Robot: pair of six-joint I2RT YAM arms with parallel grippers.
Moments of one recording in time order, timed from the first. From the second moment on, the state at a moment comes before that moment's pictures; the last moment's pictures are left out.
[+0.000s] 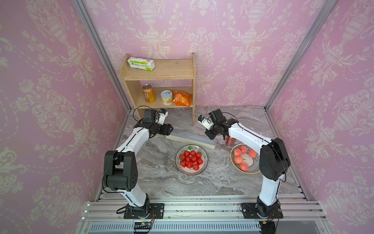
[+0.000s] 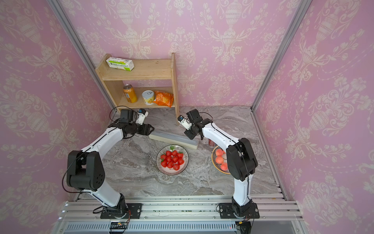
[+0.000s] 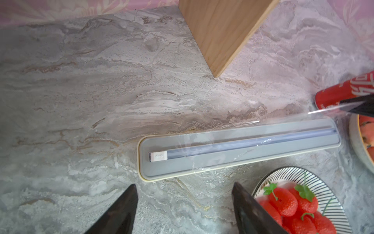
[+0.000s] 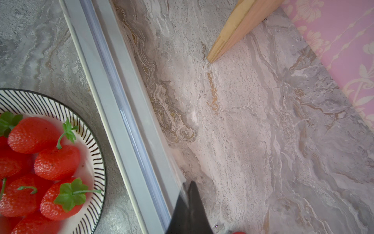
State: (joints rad) left arm -0.06 1.66 1.24 -0.45 0.40 0.22; right arm 0.50 1.90 1.54 -0.59 -0.03 -0.39
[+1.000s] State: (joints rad) left arm -0.09 1.97 1.45 -0.61 0.52 0.85; right arm 0.50 1.90 1.54 -0.59 -0.02 -0.39
